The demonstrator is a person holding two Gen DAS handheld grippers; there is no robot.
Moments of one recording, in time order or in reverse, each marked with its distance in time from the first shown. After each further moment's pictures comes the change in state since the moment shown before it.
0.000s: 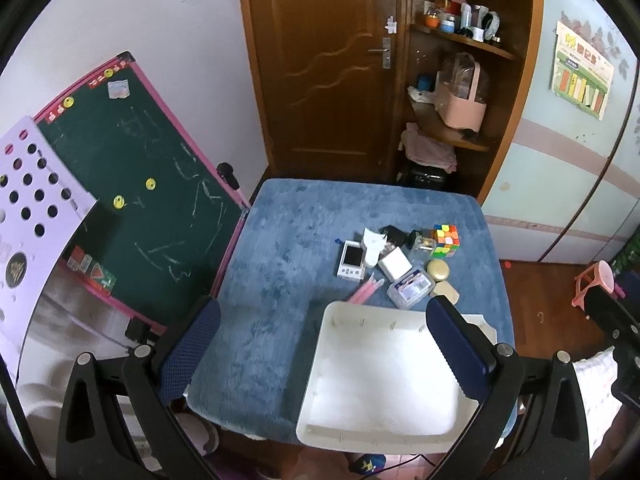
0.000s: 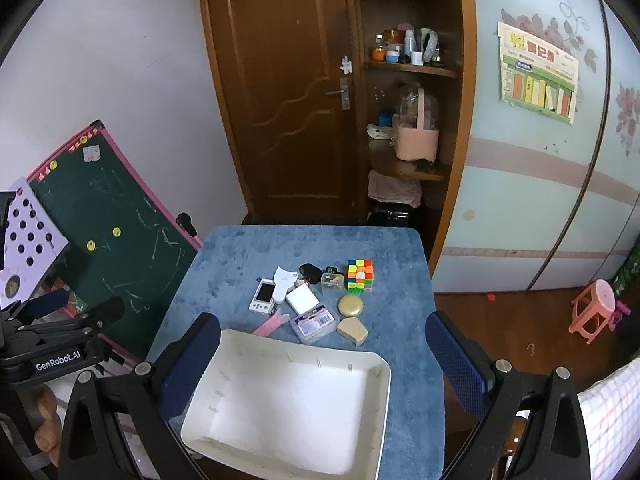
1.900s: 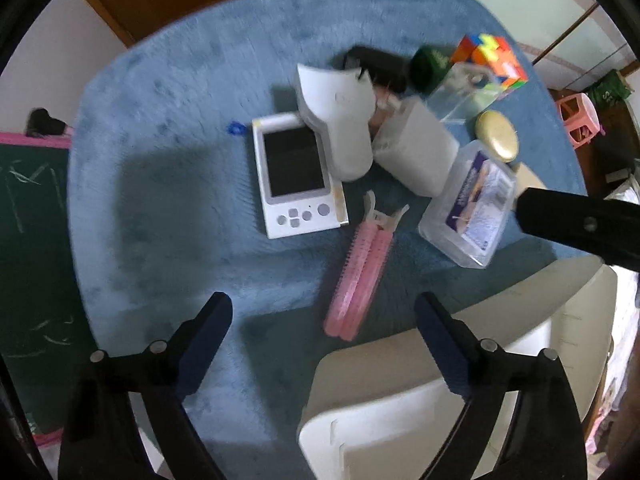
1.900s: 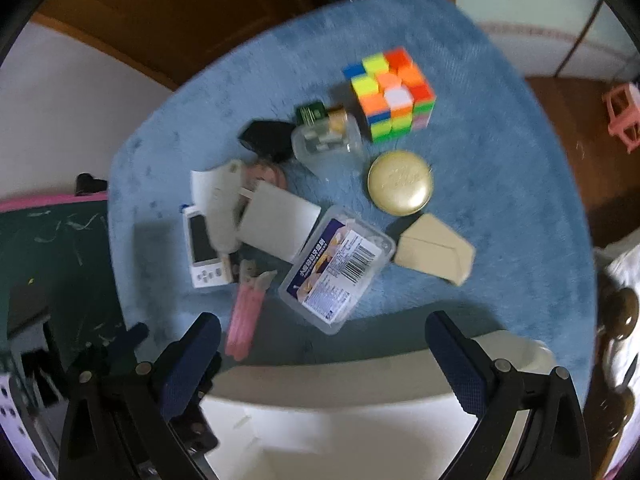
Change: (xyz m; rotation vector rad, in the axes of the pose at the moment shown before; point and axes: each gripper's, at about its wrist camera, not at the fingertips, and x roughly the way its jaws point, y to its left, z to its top) left arm 0.357 -0.052 -0.010 0.374 0.635 -0.205; right arm 0.368 -0.012 -0.030 0.467 0.729 0.014
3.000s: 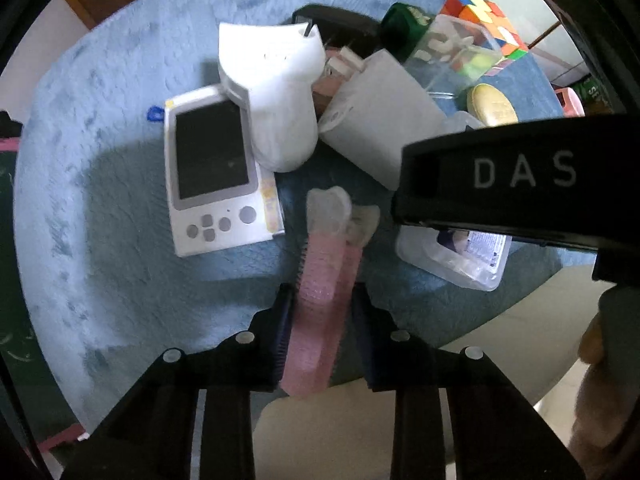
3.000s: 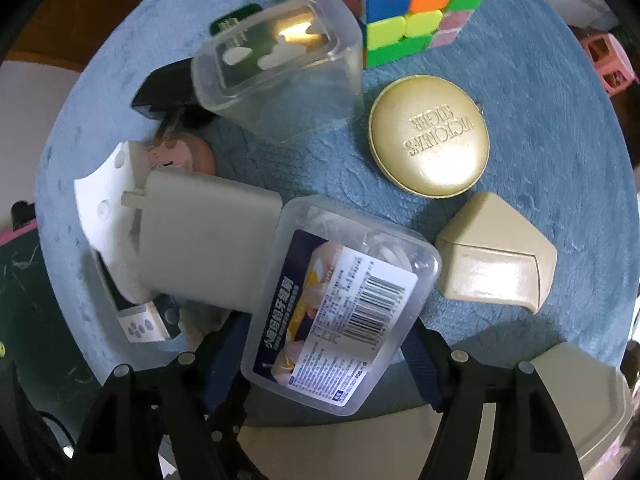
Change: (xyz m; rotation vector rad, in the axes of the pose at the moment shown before) left arm 0.050 -0.050 -0.005 0.032 -0.019 -0.058; right arm 0.110 0.018 0.028 0.133 0.143 -0.106
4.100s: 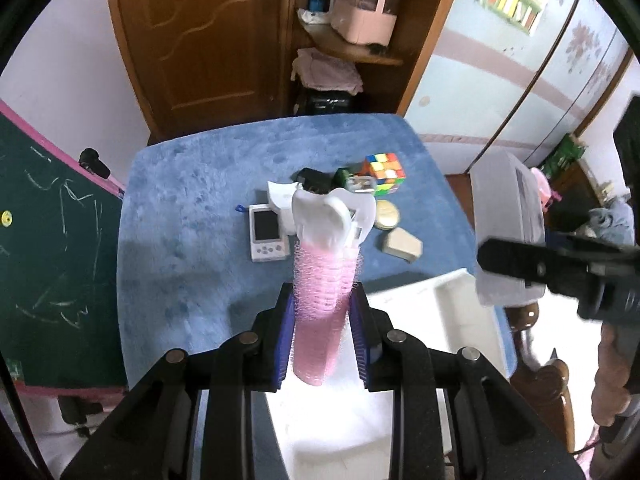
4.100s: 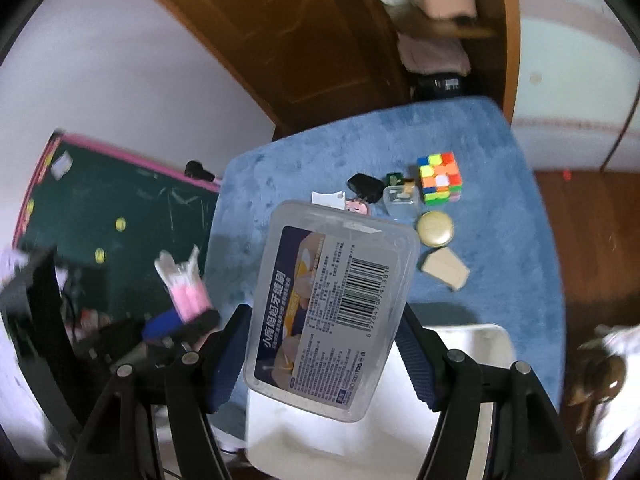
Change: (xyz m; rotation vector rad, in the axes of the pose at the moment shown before) left arm -0.220 0.001 -0.085 -0.064 -0.405 -0.032; right arm -0.243 -0.055 -0.150 -0.449 -0.398 0.283
